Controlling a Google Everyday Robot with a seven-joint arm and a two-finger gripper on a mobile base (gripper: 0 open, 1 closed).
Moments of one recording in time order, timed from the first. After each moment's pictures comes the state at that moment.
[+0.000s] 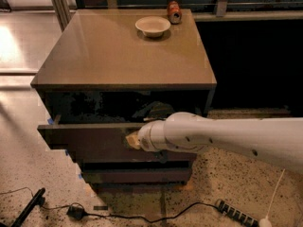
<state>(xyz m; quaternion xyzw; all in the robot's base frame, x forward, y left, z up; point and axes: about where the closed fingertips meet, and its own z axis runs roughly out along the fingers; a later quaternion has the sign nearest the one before) 0.551 0.052 0.648 -0.33 0.85 0.22 0.35</state>
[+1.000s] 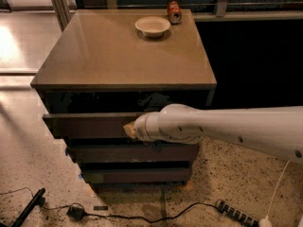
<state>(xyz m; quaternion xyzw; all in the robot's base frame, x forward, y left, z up) 0.589 0.071 0.652 -0.31 0.85 0.23 0.36</state>
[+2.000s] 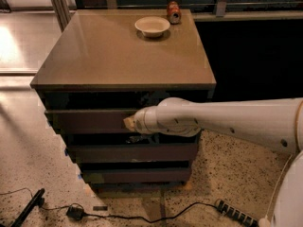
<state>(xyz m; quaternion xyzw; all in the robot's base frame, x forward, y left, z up) 0.617 0.076 0.653 -0.30 0.85 0.23 0.37</state>
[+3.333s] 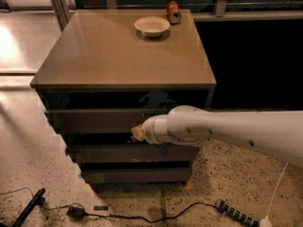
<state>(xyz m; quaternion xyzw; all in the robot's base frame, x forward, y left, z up) 0.579 0.048 0.646 -0.29 0.86 0.23 0.35</state>
